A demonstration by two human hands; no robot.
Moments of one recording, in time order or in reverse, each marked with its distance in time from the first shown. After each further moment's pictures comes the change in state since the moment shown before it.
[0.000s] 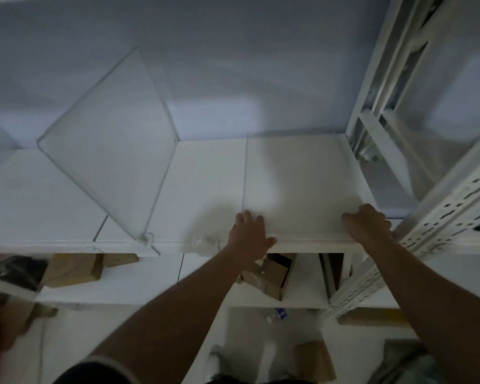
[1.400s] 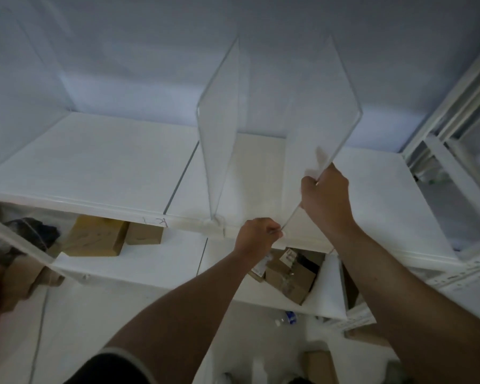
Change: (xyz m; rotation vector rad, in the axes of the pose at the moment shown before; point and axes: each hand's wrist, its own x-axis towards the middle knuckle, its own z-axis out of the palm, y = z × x) left_hand -0.058 -0.149 -0.007 -0.706 0.258 -0.004; right_hand -0.226 -0.191 0.061 0.443 0.029 -0.669
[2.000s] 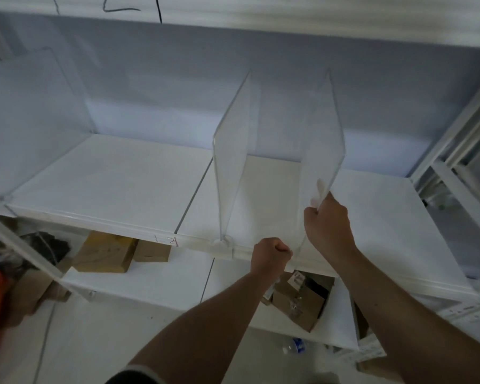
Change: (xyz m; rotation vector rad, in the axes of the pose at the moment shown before) left_hand -0.003 0.020 0.005 -0.241 0.082 -0.239; right_hand -0.004 0.002 0.007 -0.139 -0.052 0.016
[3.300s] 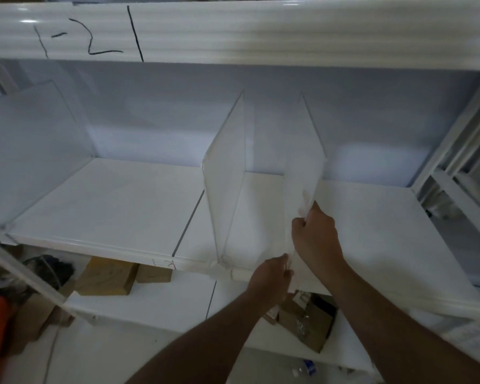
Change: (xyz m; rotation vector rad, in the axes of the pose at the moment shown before) left_hand 0.002 0.005 -0.001 0.389 -0.134 0.289; right_hand 0.008 -0.016 0.002 0.040 0.007 -0.039
